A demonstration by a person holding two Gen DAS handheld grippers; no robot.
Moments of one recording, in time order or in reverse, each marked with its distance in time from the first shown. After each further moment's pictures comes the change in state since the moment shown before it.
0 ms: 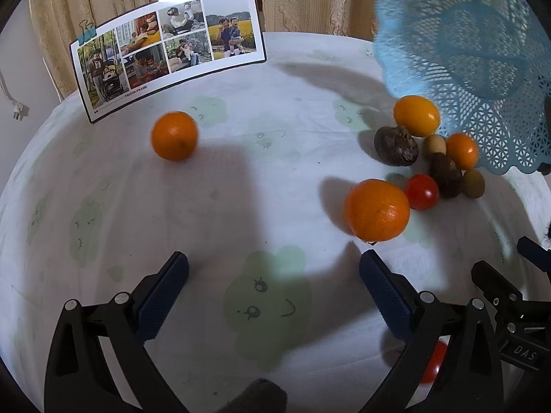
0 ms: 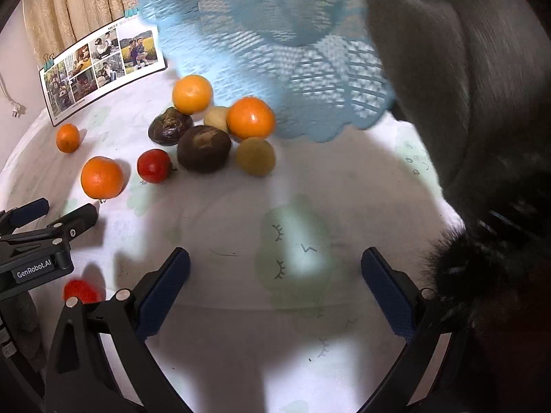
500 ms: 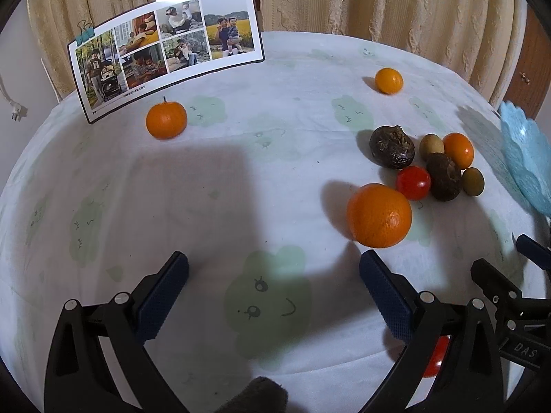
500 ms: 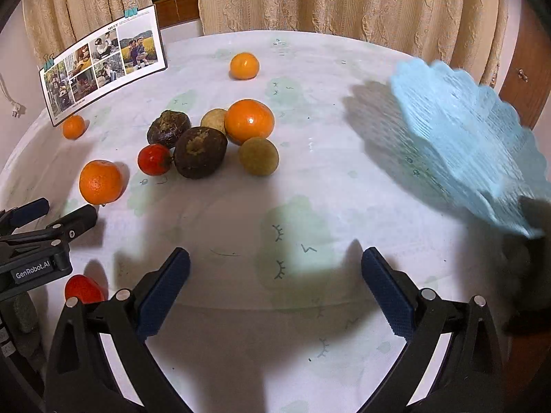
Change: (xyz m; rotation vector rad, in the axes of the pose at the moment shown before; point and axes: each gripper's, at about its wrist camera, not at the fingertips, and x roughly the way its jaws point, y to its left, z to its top) left arm 0.000 0.001 0.000 0.006 0.004 -0.008; right arm 0.000 0.000 0.000 0.000 0.000 0.000
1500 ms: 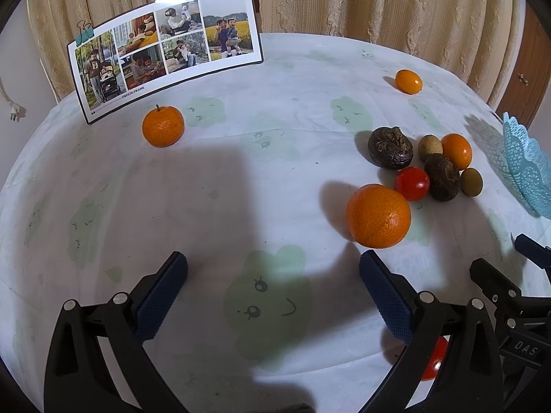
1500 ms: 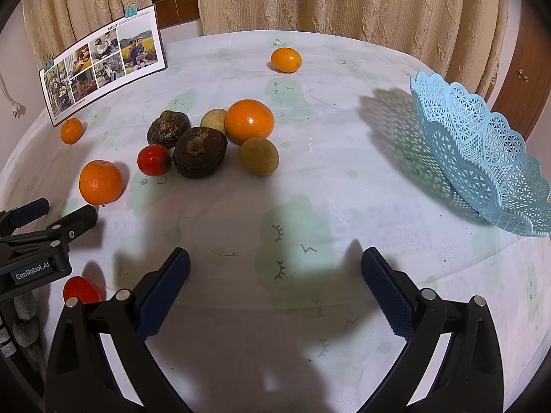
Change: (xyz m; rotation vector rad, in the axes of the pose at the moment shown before) left arm 0.000 0.000 0.000 -0.001 -0.006 -0.008; right arm 0.001 0.001 0.000 0.000 0.000 0.000
